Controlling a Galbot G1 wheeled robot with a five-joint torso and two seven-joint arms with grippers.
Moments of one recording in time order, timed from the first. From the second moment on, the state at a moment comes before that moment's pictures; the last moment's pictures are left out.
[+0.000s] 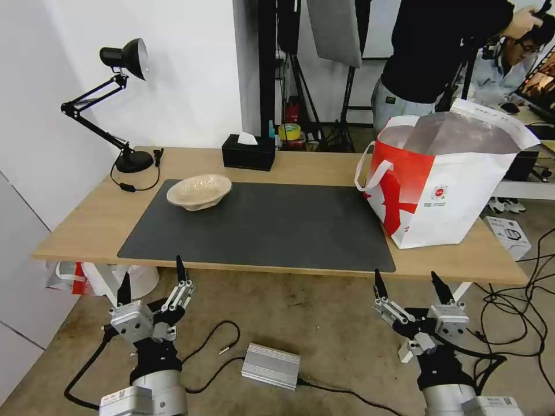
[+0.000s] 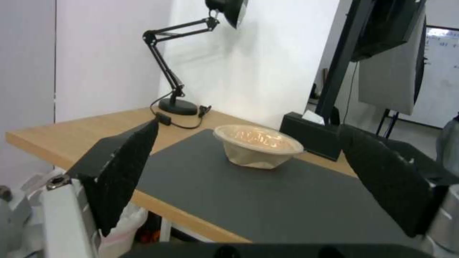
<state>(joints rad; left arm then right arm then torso) 1.82 -1.43 -0.27 -2.42 -0.02 -0.15 -0.56 -1.85 0.75 0.20 2.49 0.24 0.16 0.83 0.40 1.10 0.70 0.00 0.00</state>
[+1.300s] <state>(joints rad) 1.82 -1.43 -0.28 -2.42 -0.03 -0.16 -0.56 -1.86 0.77 0.19 2.48 0.23 0.15 0.84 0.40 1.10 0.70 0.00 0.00</state>
